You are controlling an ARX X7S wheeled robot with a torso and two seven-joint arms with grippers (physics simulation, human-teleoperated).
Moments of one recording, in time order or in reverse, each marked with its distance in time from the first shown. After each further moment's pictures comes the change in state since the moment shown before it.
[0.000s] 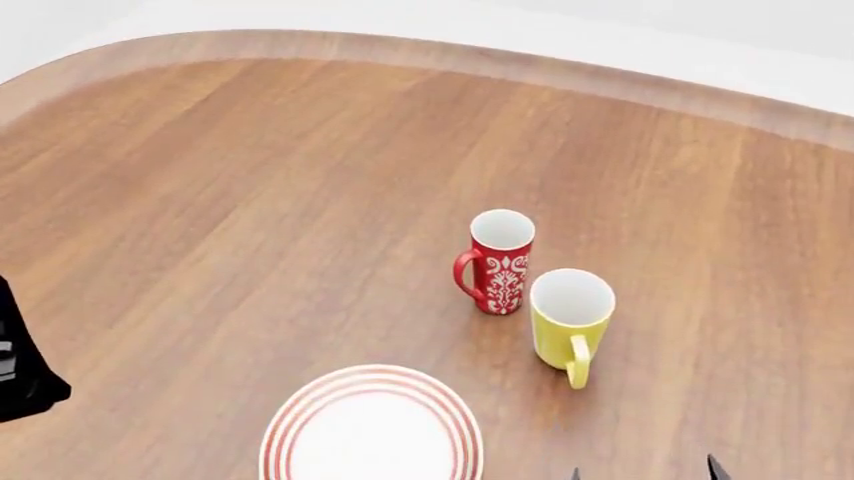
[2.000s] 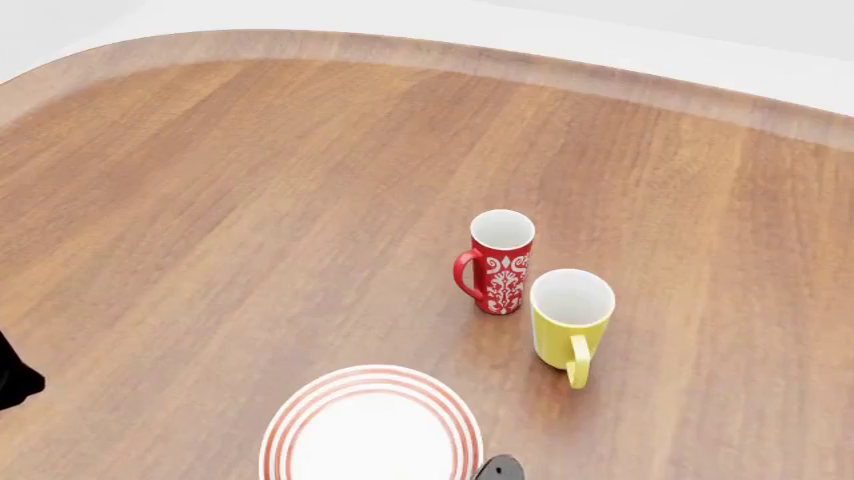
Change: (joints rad) left arm 0.013 -0.024 0.001 0.081 -0.056 -0.019 -0.112; right arm 0.499 0.131 -0.477 0.279 0.235 0.340 -0.699
